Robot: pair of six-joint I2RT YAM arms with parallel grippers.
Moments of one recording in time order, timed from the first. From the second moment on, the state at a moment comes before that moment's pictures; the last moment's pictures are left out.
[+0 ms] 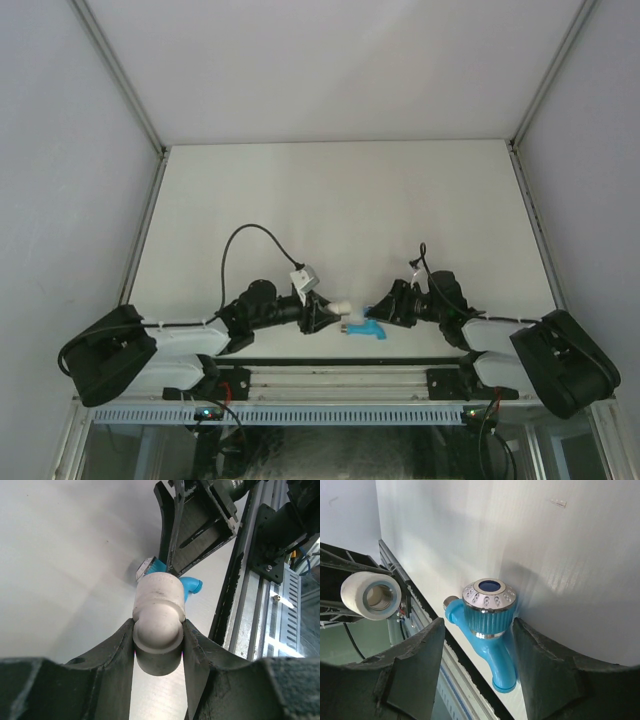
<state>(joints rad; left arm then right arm) -0.92 1.23 0.22 0.76 0.34 -0.28 0.46 1.23 0.09 0.53 -0.60 0.87</state>
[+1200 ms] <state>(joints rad) -0.93 1.65 0.17 1.15 0.40 -0.49 0.56 1.42 0.07 0.76 -0.60 0.95</state>
